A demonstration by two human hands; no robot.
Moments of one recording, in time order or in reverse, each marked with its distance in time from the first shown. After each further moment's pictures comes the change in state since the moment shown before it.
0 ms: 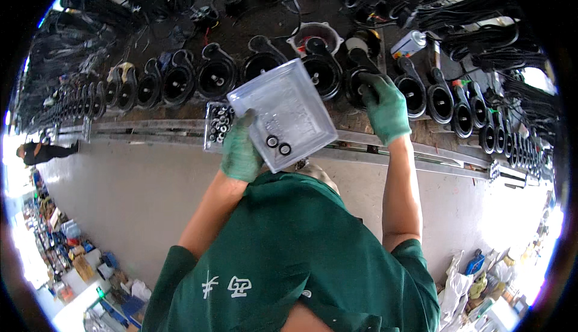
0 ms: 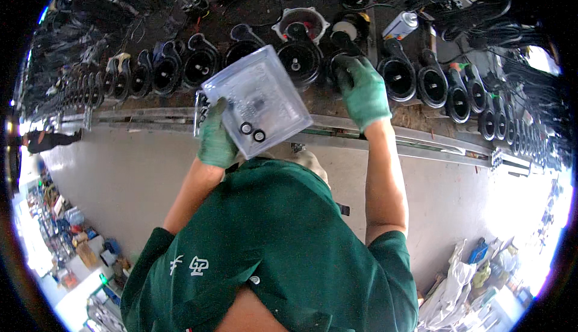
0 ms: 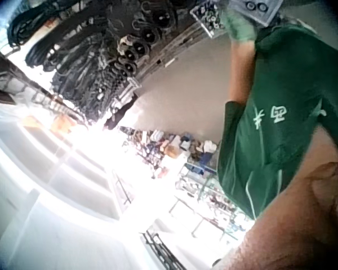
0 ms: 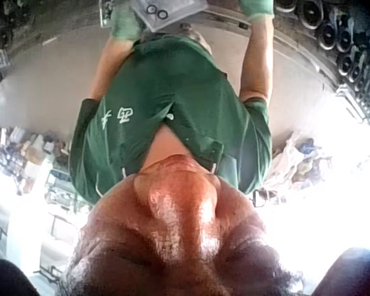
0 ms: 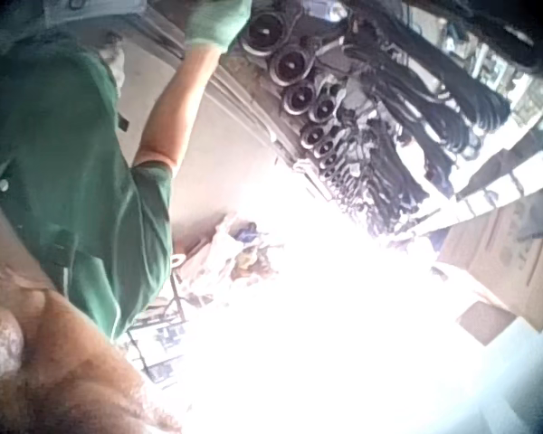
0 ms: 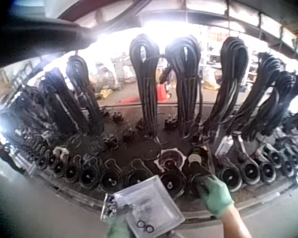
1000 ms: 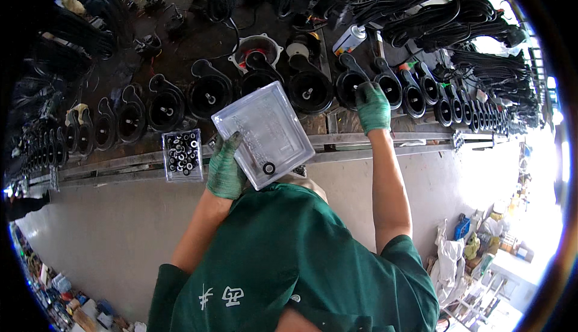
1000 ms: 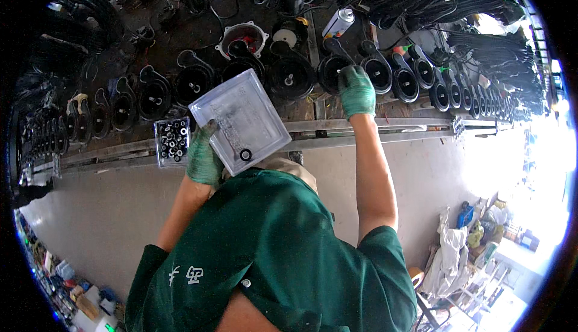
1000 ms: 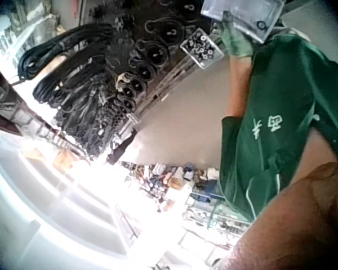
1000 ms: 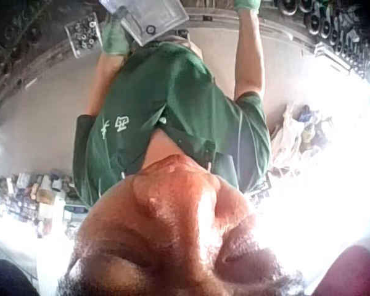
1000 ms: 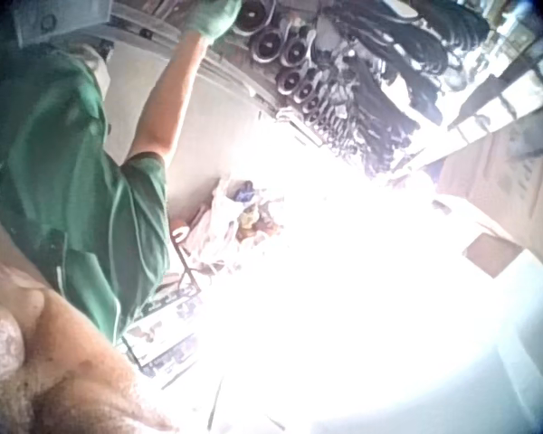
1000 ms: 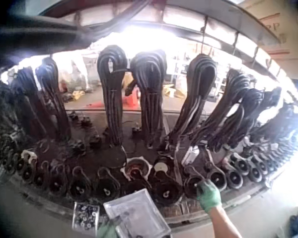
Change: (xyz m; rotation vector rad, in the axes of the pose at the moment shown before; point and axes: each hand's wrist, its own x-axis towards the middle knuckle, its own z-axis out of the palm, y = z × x) left_hand -0.002 -0.024 0.046 -0.065 -0.103 -0.138; right_hand -0.027 0.132 -0.042 -0.365 0.255 0.092
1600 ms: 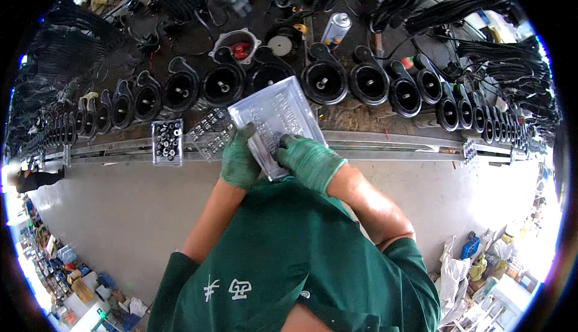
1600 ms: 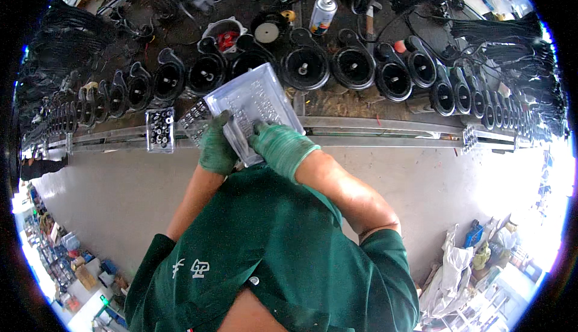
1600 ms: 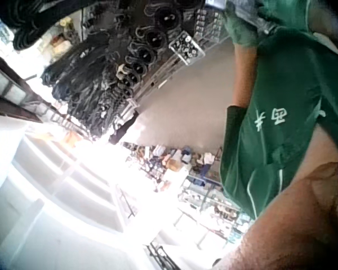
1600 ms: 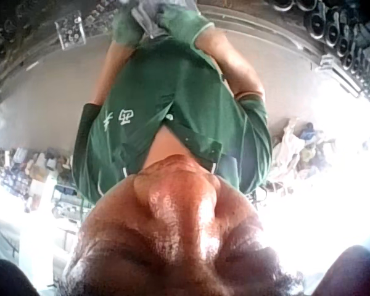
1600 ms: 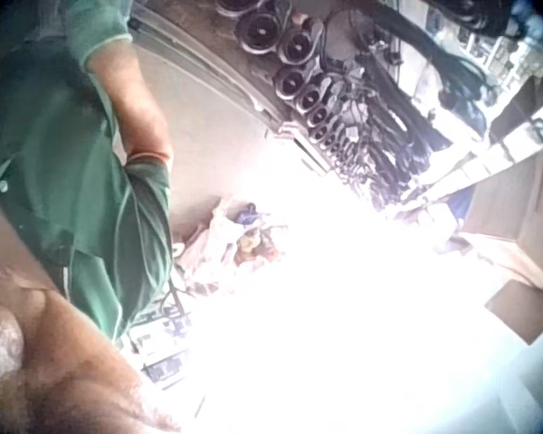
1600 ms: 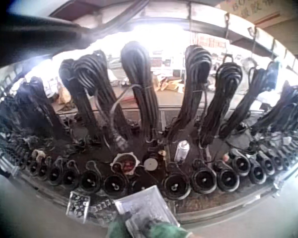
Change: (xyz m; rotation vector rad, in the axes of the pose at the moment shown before) left_hand 0.026 -0.117 0.079 -0.138 -0.022 0.014; right_hand -0.071 -0.063 -0.067 0.331 -0.748 -0.608
